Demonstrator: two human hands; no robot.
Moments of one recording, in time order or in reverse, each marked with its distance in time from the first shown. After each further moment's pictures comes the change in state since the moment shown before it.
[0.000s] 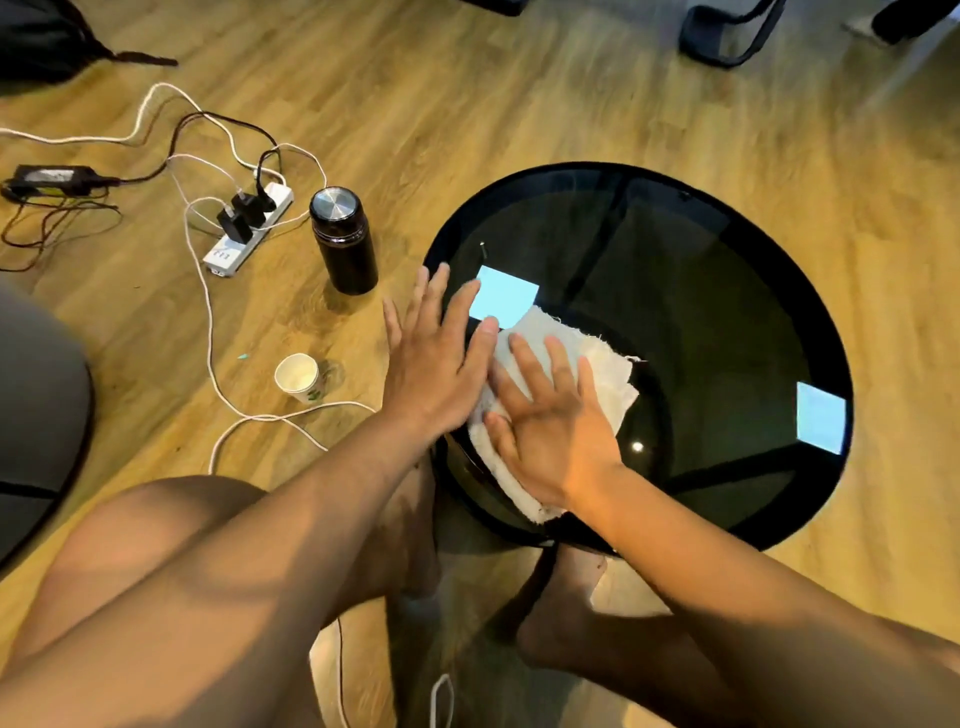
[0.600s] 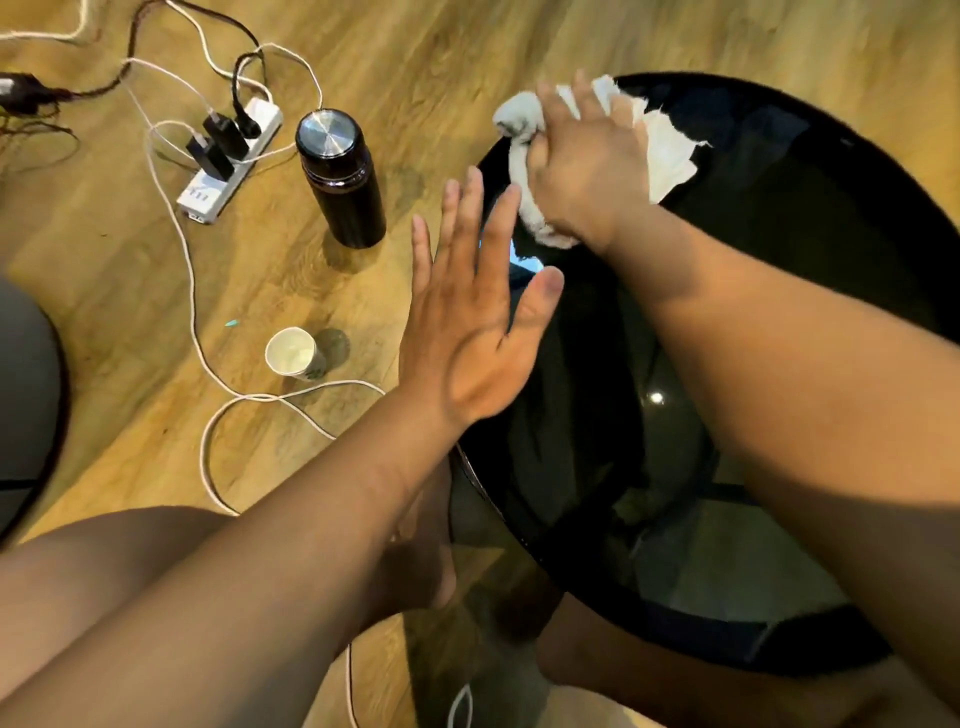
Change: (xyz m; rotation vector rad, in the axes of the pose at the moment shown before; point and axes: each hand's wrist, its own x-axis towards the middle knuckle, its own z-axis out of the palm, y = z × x) left_hand 0.062 -0.021 0.022 -0.064 0.065 0.087; right_hand 0.244 0.055 -0.051 0.161 0.237 0.206
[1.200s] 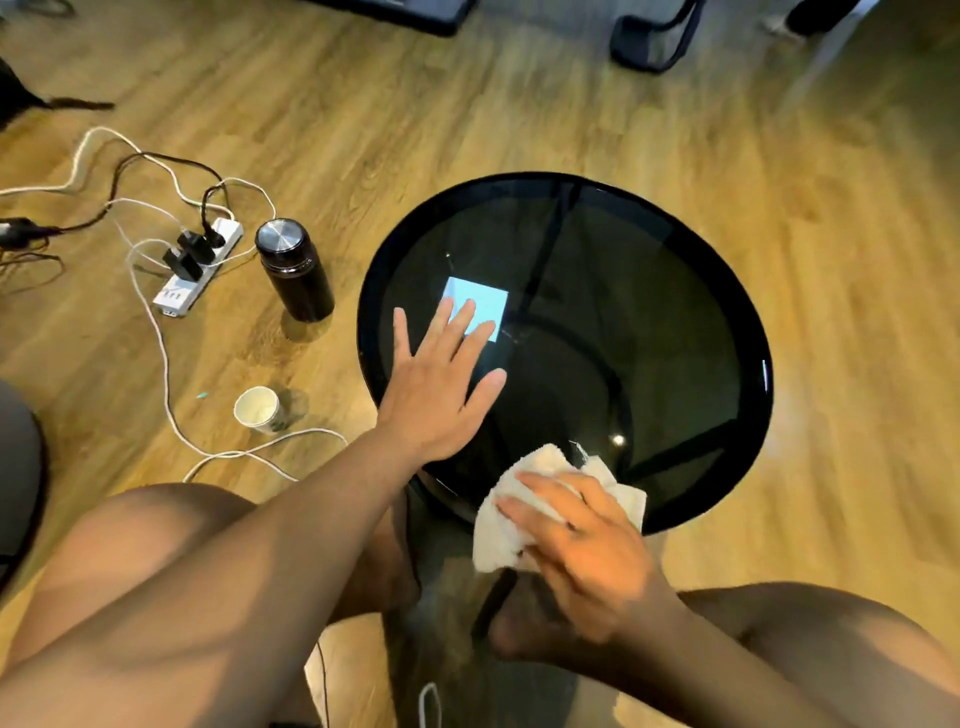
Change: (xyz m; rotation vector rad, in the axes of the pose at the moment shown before) left_hand -0.059 0.055 0.008 0.427 -0.215 0.232; right_hand -0.376 0.065 -0.017 0.193 -0.076 -0.266
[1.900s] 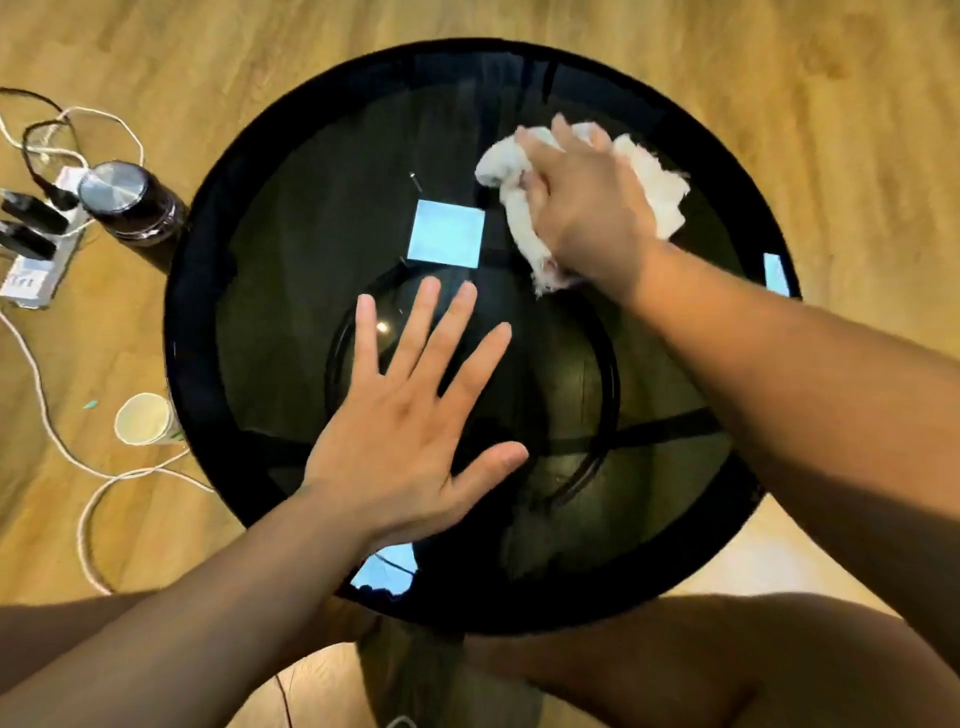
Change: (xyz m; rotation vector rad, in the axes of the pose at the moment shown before) left_hand 0.030 0.048 0.027 0.147 -0.176 0.302; right_hand 0.242 0.193 -0.049 -0.206 0.100 0.408
